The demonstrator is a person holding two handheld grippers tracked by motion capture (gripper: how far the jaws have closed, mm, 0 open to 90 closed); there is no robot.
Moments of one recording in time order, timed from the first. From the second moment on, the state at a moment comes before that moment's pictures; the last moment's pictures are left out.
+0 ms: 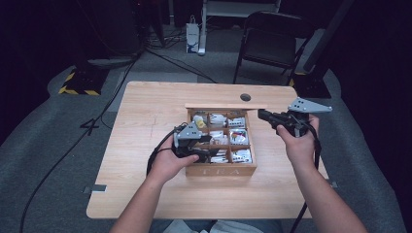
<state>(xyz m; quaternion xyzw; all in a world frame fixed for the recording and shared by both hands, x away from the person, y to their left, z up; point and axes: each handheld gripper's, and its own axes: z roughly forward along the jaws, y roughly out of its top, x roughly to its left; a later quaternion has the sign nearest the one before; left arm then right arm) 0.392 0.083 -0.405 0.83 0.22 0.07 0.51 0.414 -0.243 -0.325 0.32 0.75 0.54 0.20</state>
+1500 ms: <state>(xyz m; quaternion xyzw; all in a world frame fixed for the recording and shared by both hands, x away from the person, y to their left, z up) 0.411 0.042 -0.439 0.90 0.23 0.07 0.36 0.414 -0.244 -0.326 0.32 0.75 0.54 0.18</state>
